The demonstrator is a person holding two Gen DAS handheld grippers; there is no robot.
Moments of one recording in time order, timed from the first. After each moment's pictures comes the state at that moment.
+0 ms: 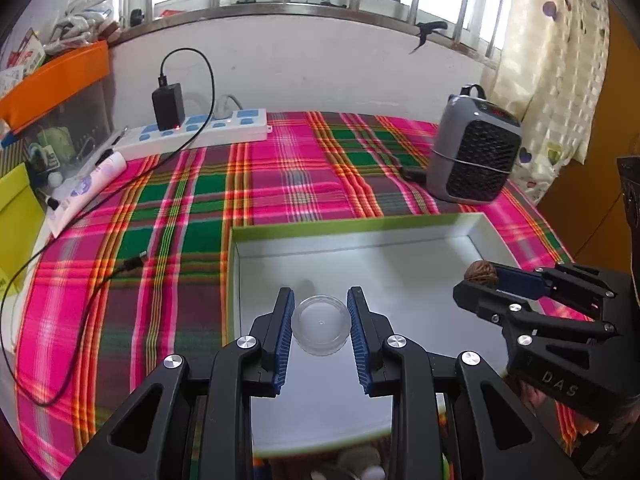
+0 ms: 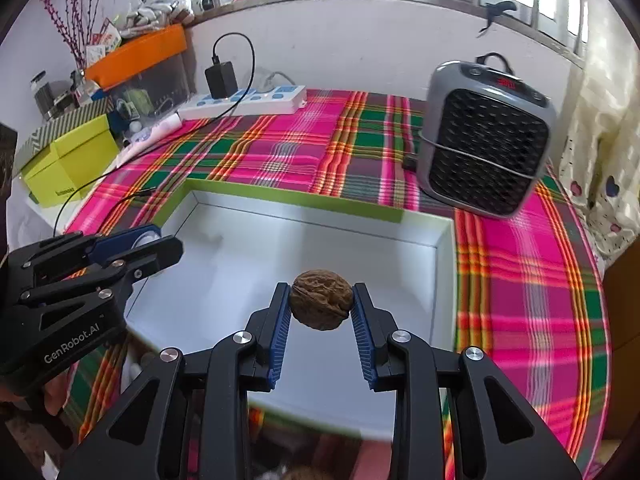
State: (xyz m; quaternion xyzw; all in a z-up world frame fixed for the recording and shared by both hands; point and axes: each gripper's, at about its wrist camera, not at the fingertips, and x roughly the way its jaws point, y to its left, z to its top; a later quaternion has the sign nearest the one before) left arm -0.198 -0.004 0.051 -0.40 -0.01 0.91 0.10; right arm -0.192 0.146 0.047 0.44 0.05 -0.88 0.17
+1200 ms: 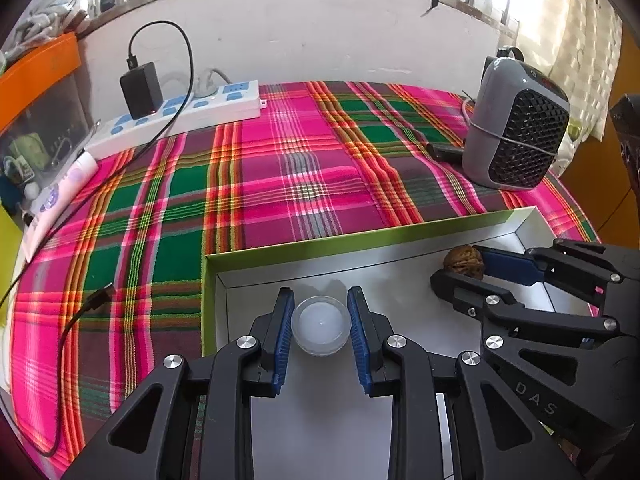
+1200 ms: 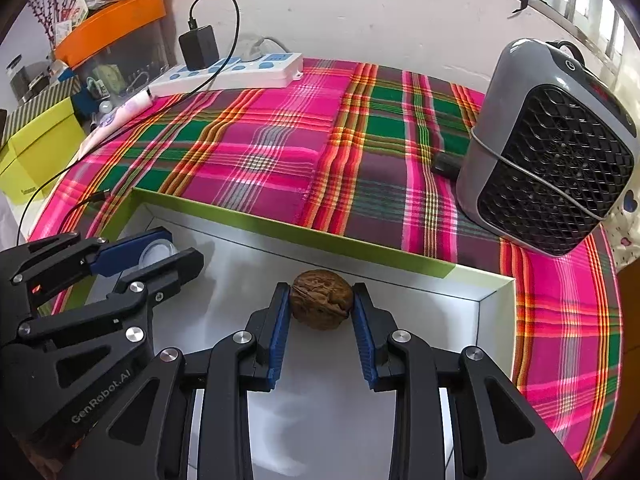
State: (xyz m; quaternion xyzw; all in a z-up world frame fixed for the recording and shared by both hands) left arm -0.254 0.003 0.020 -0.44 0.02 0.89 0.09; right arm -0.245 0.118 0.020 0.48 0.07 -0.86 0.16
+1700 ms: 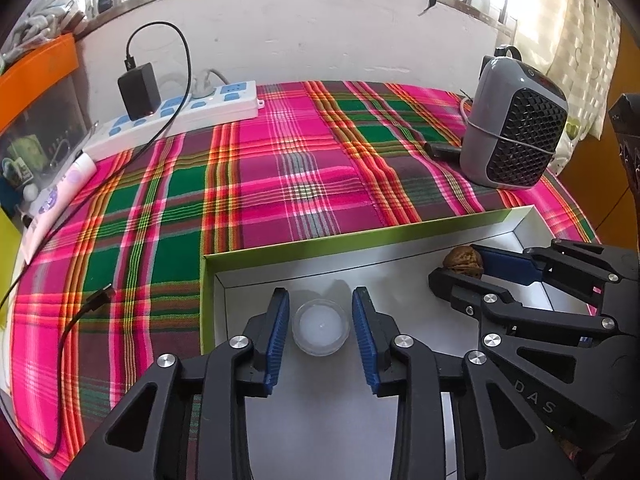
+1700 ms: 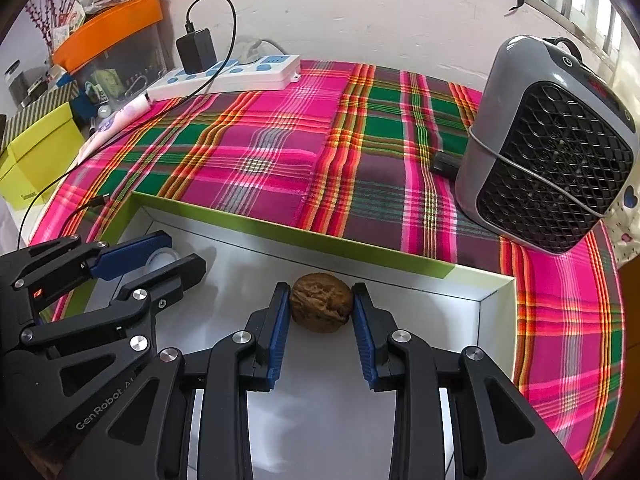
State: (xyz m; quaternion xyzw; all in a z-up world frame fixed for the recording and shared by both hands) left arm -0.253 0.004 0.020 -0.45 0.02 0.89 0.10; right arm -0.246 0.119 0.019 0.47 0.07 -0.86 0.16
